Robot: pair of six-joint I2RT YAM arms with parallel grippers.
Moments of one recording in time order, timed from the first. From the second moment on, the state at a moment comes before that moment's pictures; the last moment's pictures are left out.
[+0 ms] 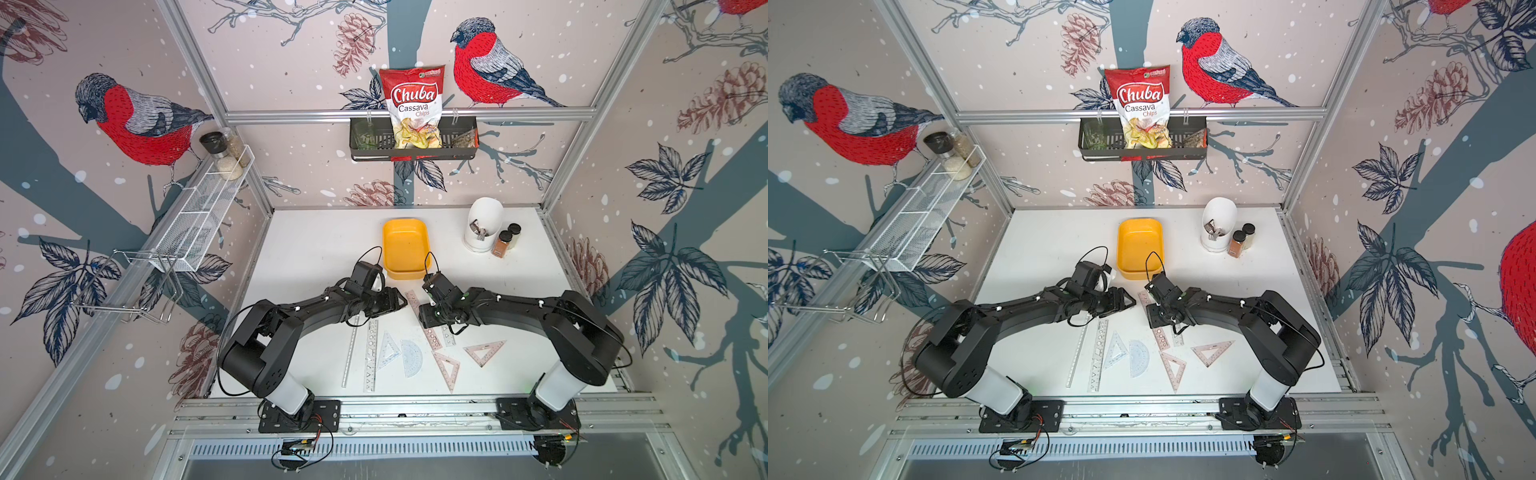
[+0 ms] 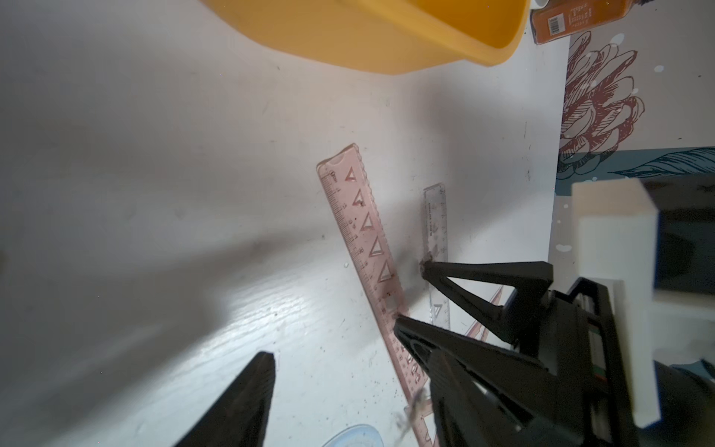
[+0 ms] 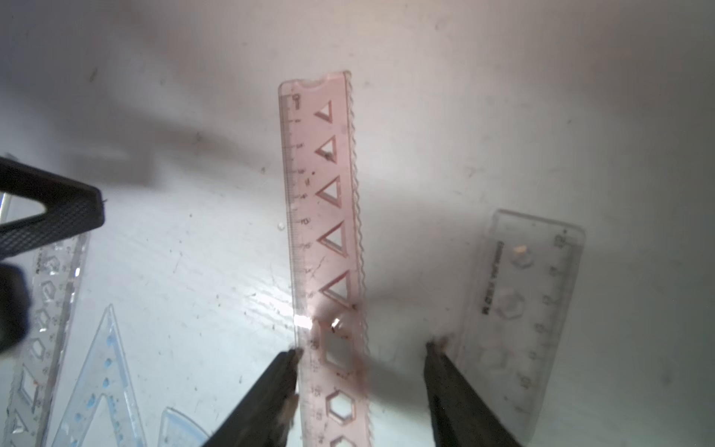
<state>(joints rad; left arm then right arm) -0.54 1.58 0.75 -0.07 0.49 -0.73 0.86 1.65 0.87 -0.32 -0.02 0.47</state>
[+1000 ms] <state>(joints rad) -0.57 1.75 0.79 0.04 0.61 -0.74 0.69 1.60 0.62 0.08 -0.51 0.61</state>
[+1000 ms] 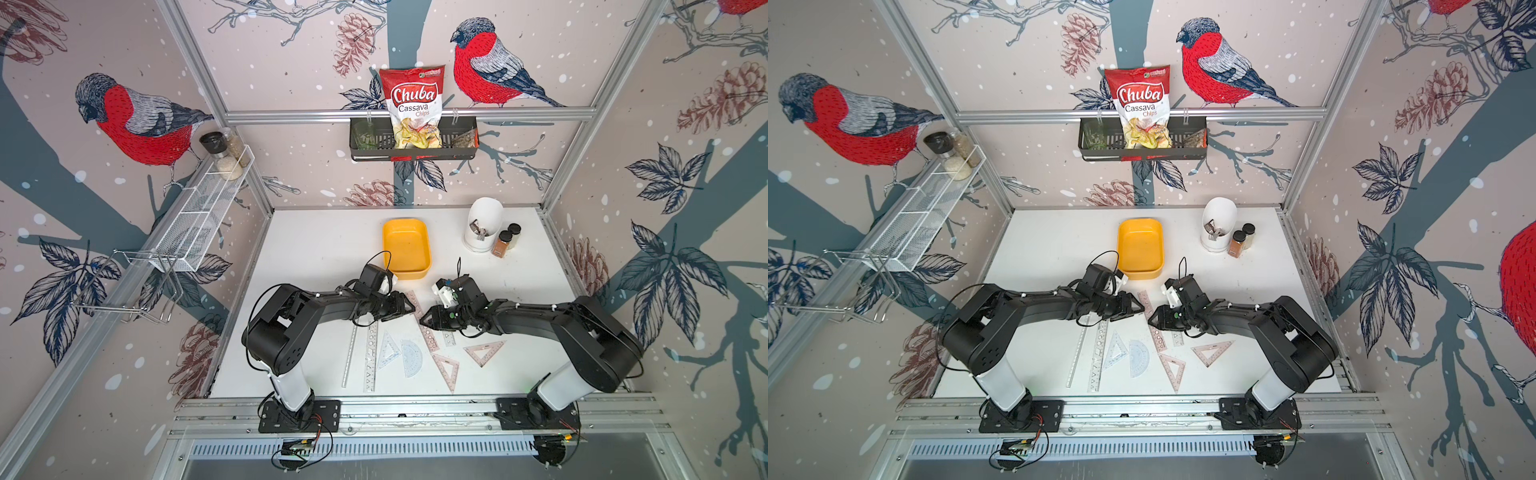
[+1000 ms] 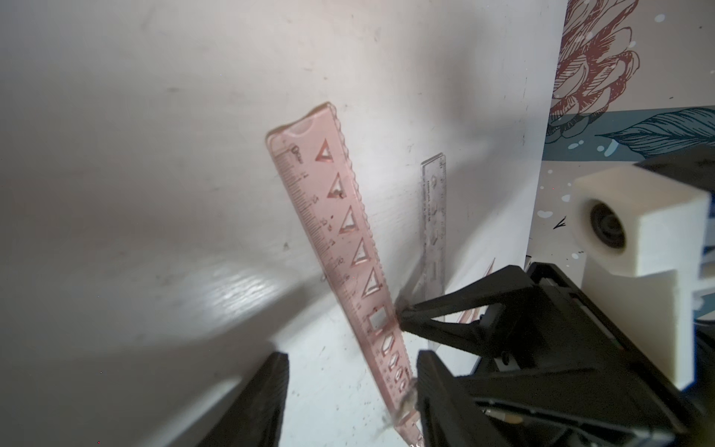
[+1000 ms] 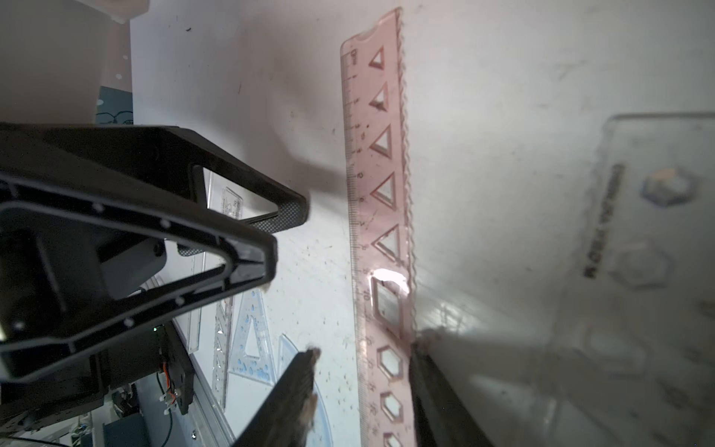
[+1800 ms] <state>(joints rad) -0.62 1.82 0.88 0.06 0.61 -0.76 0.61 1.49 0.55 0.12 -0.54 0.58</state>
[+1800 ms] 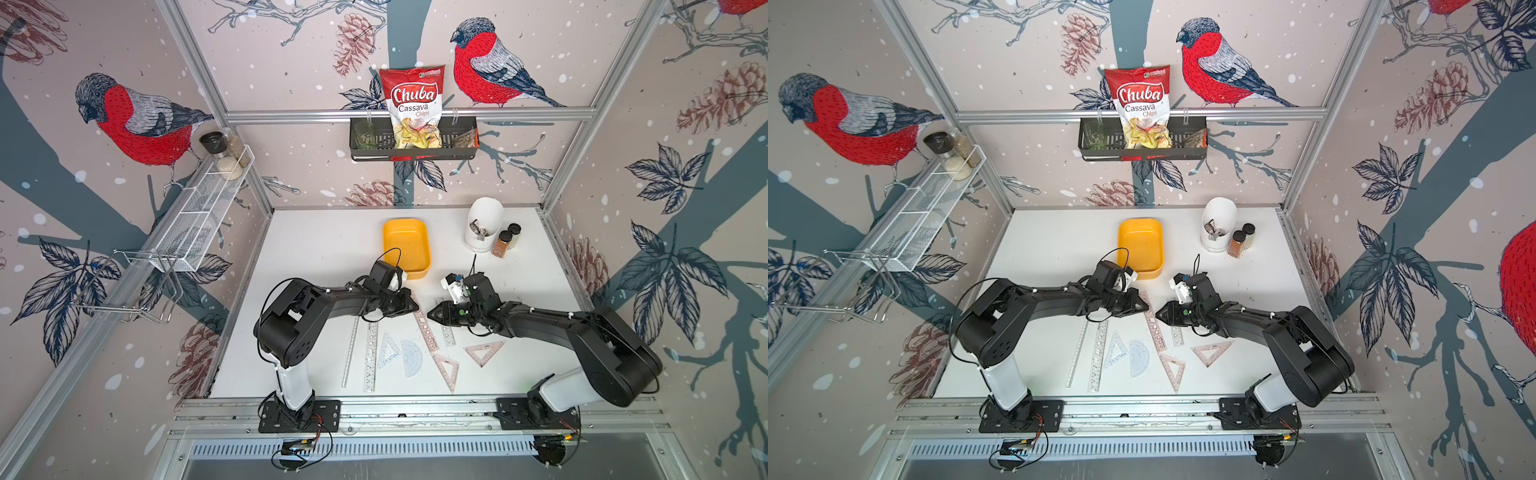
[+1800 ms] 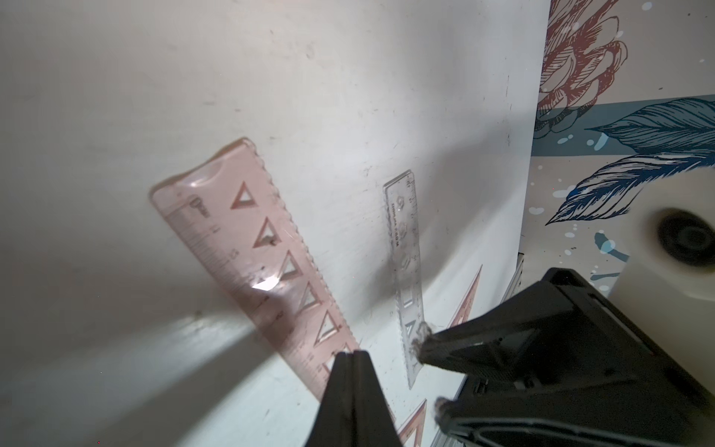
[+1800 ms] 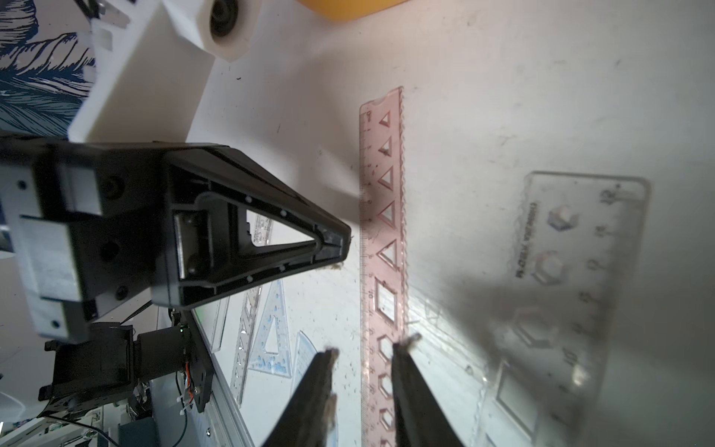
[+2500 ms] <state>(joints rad) -0.62 1.87 0.85 0.11 0.61 -0.75 0.62 1.52 0.57 0.12 -0.55 0.58</state>
